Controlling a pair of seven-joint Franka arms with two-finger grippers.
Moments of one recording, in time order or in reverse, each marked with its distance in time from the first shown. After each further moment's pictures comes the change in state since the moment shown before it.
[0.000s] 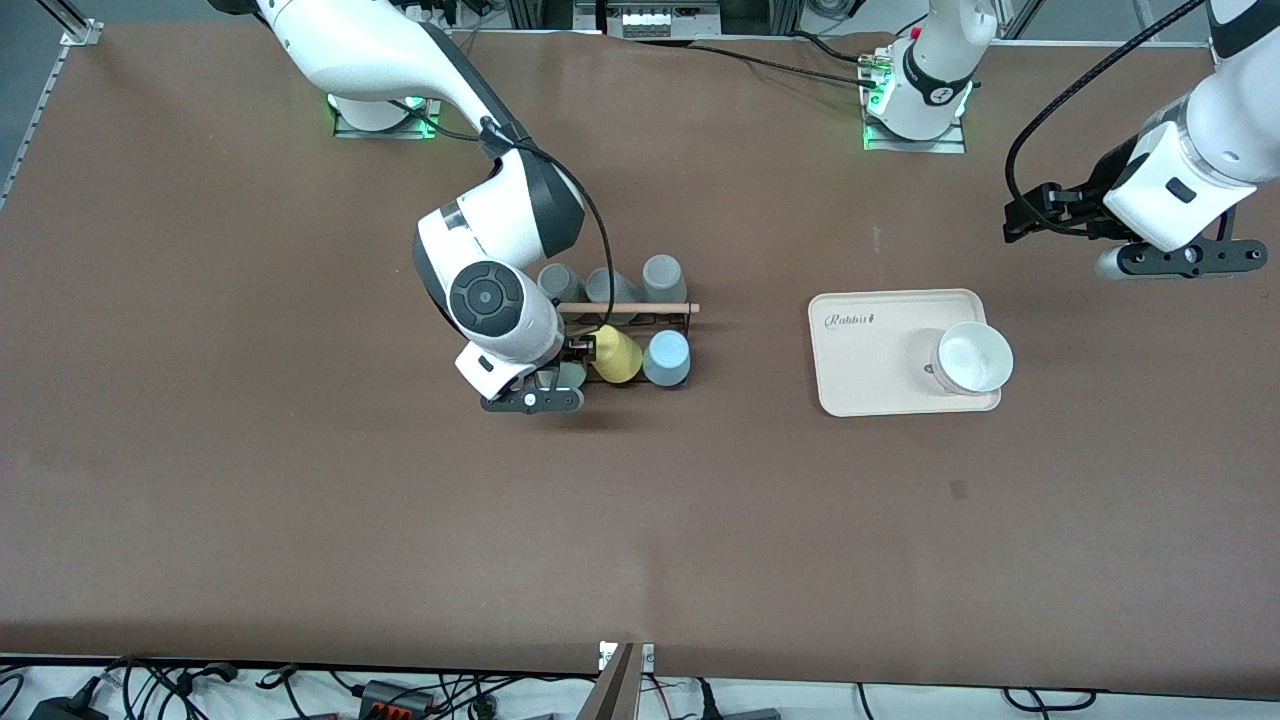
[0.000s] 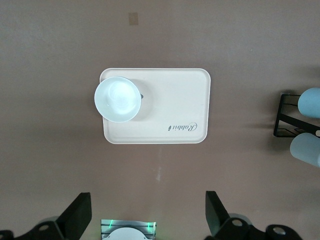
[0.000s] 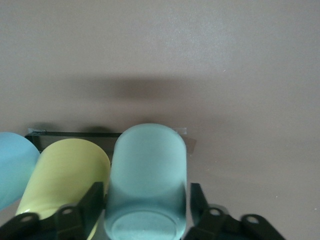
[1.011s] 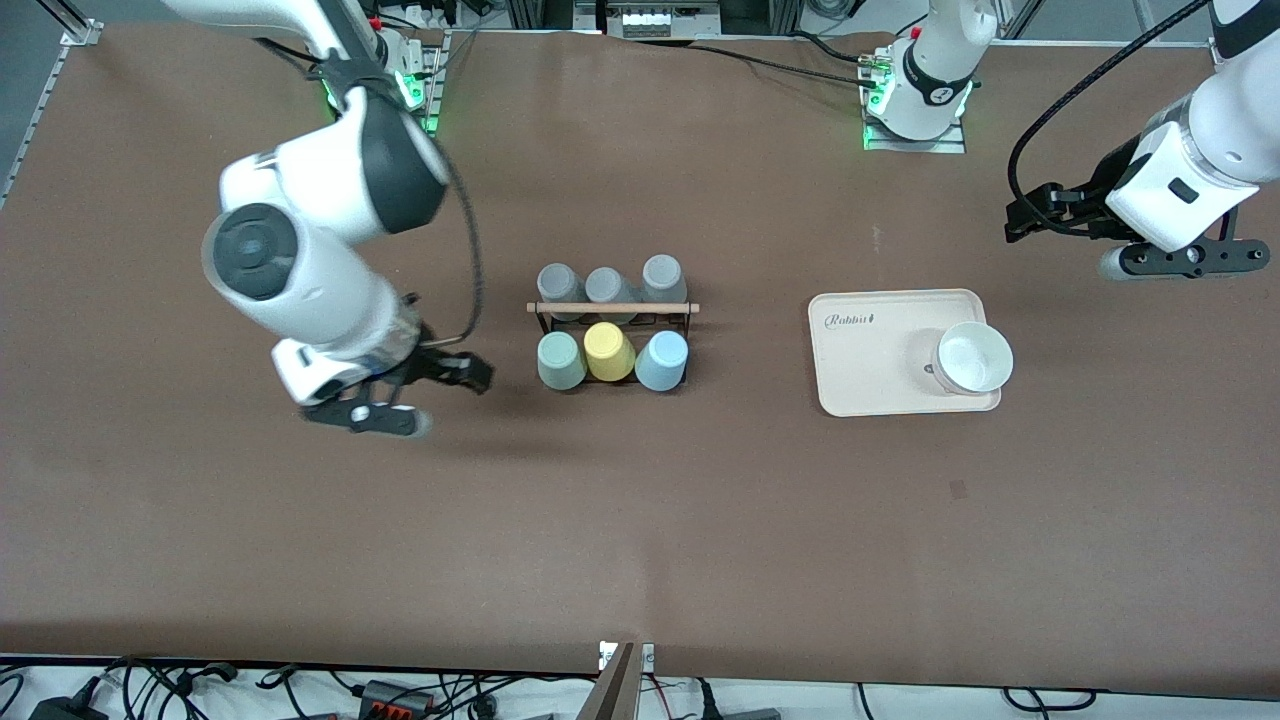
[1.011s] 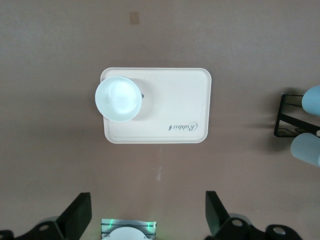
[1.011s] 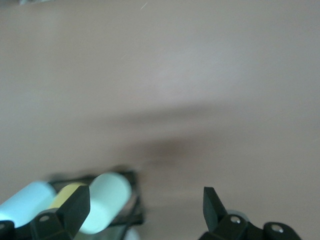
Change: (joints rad) left arm 0.002 0.000 0.001 0.000 0.000 -0.002 0.000; right arm -0.202 -0.195 -0.050 0.039 -0.037 -0.079 -0.051
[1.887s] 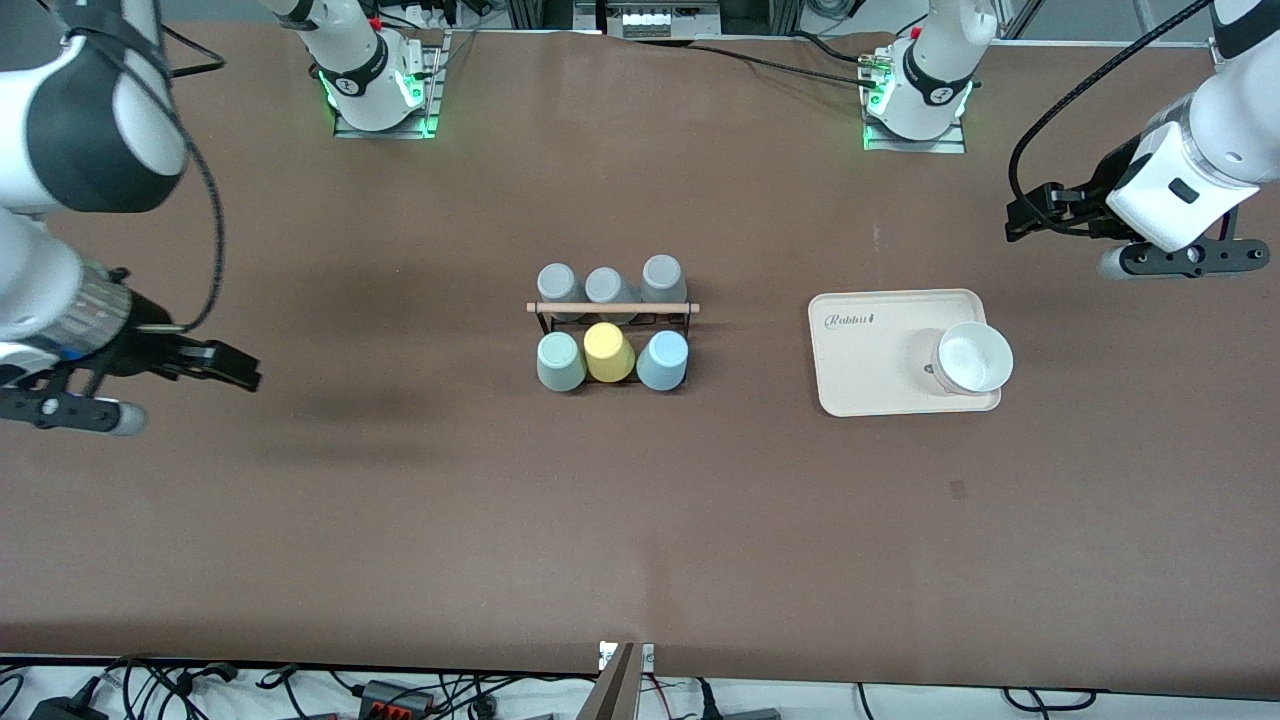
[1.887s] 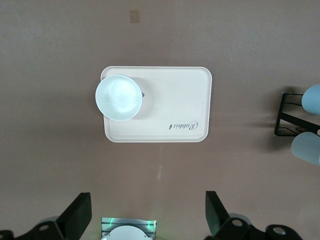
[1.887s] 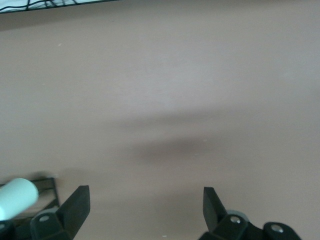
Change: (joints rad) left arm 0.001 0.000 0.000 0.000 0.000 -0.005 0.000; right arm -0.272 -0.138 -0.012 0.001 -0.048 -0.146 -0.312
